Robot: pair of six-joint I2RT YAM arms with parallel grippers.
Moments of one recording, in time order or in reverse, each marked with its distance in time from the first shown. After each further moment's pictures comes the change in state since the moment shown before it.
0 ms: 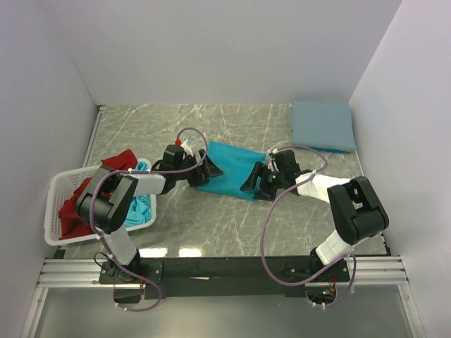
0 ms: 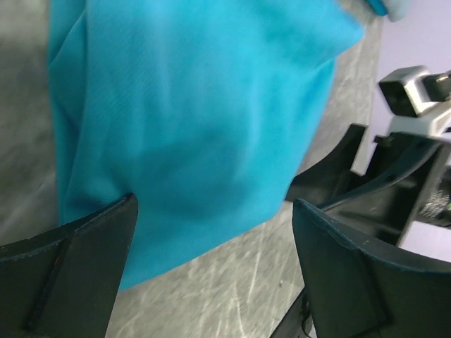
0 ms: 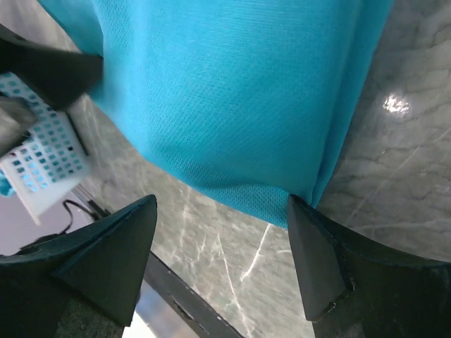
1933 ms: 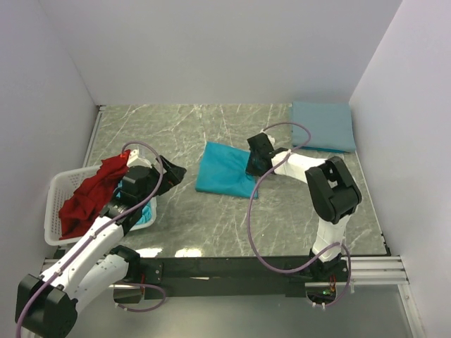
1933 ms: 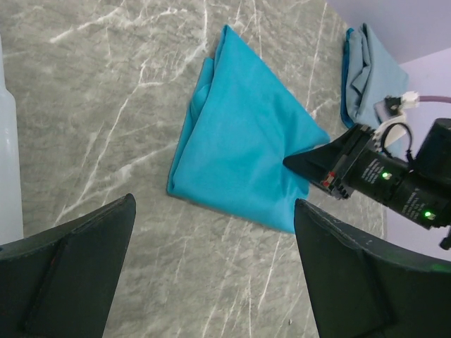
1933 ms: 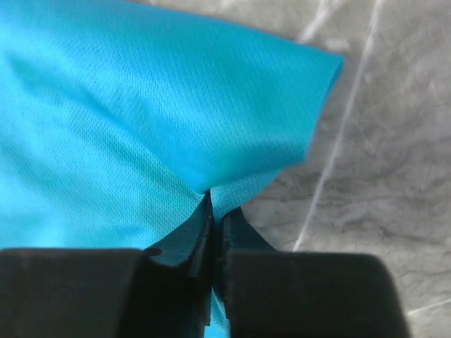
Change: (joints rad) left arm 0.017 -0.916 -0.260 -0.473 -0.547 -0.014; right arm 0.137 0.259 0.402 -0.209 0.603 -0.053
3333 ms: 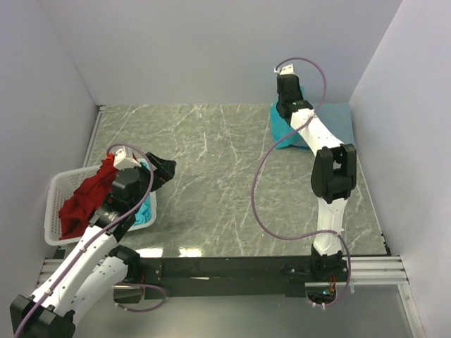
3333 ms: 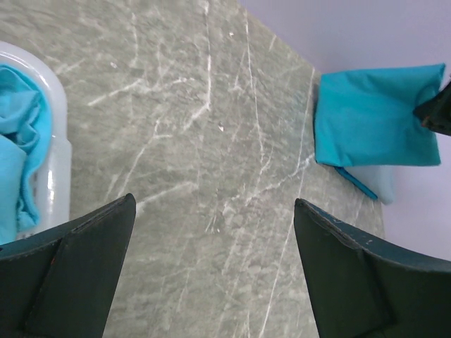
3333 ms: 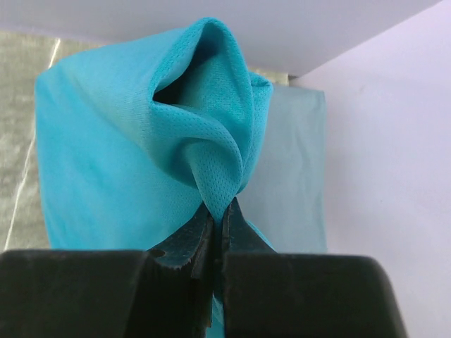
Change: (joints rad) left arm 0.000 -0.122 0.039 -0.053 -0.136 0.035; right arm -0.263 0.222 0.712 -0.020 0.516 -1.011
